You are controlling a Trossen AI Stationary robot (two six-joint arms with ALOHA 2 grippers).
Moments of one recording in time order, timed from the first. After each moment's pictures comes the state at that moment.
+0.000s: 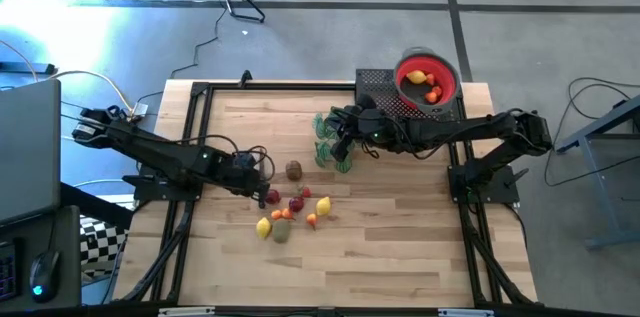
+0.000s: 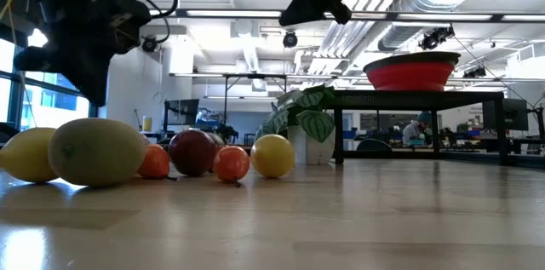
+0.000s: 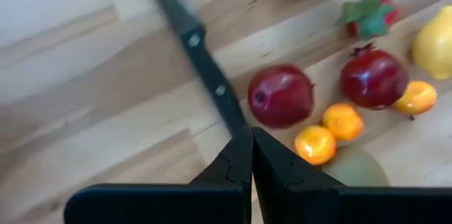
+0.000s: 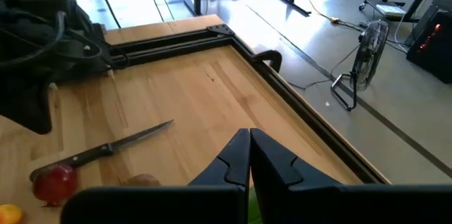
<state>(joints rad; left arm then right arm) -0.24 1.14 0.75 -0.78 -0.14 -1.42 -0.08 1.50 1.13 -0.04 0.42 0.12</state>
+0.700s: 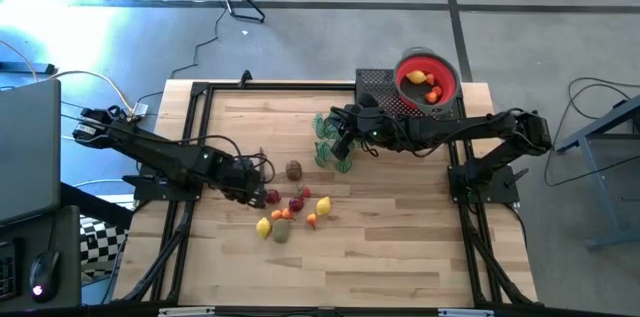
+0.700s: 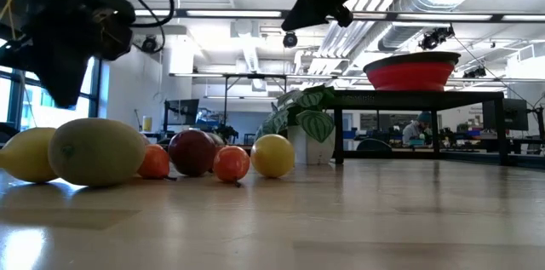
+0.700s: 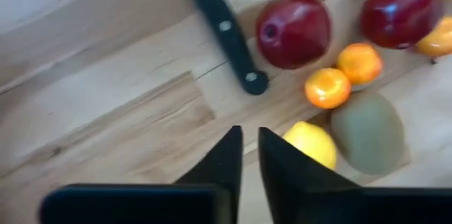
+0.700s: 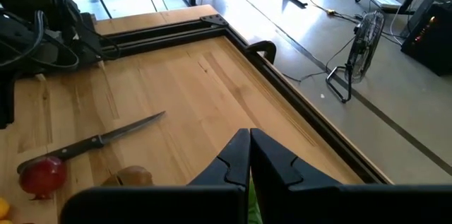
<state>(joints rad) -0.24 1.15 0.75 -0.82 0.03 -1.41 -0.09 1.50 1.13 -0.07 0.41 0.13</state>
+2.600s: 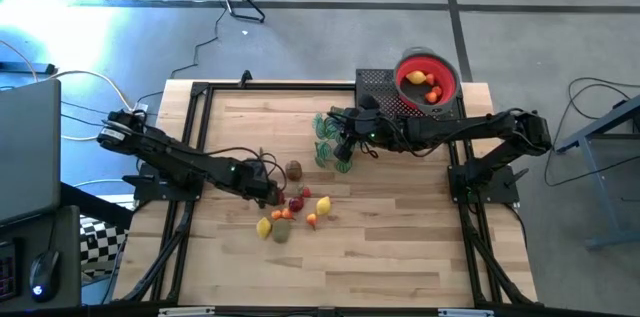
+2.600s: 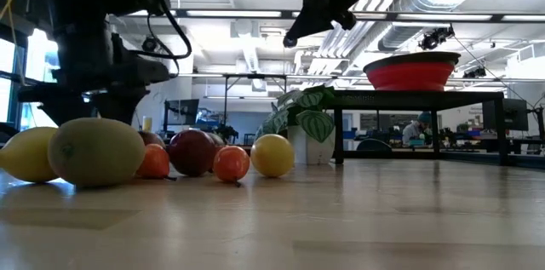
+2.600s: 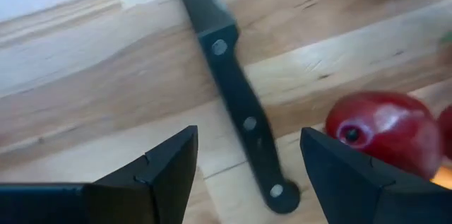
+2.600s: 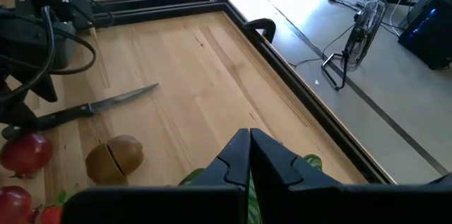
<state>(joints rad) -0.24 1.44 0.75 -0.66 -0.20 -1.50 -0.09 1.50 1.13 -0.15 0.42 0.10</state>
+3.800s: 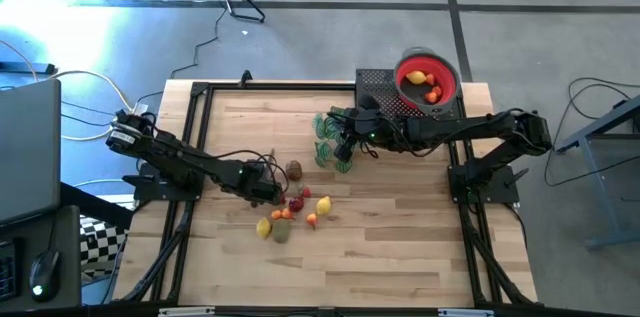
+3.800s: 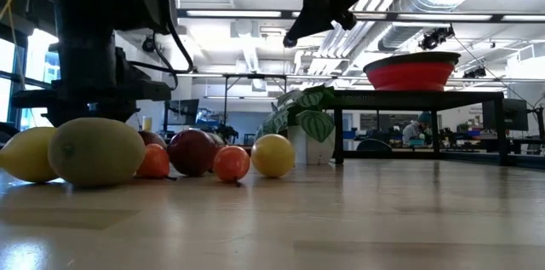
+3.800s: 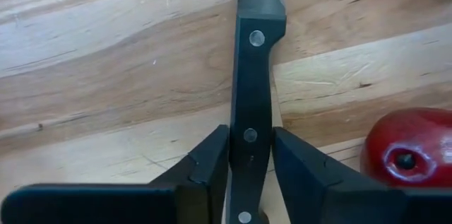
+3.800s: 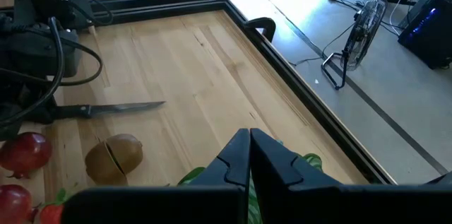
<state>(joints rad) -0.24 1.54 0.76 -0.66 -0.14 -1.58 -0.09 1.50 1.13 -0.15 0.42 0.10</state>
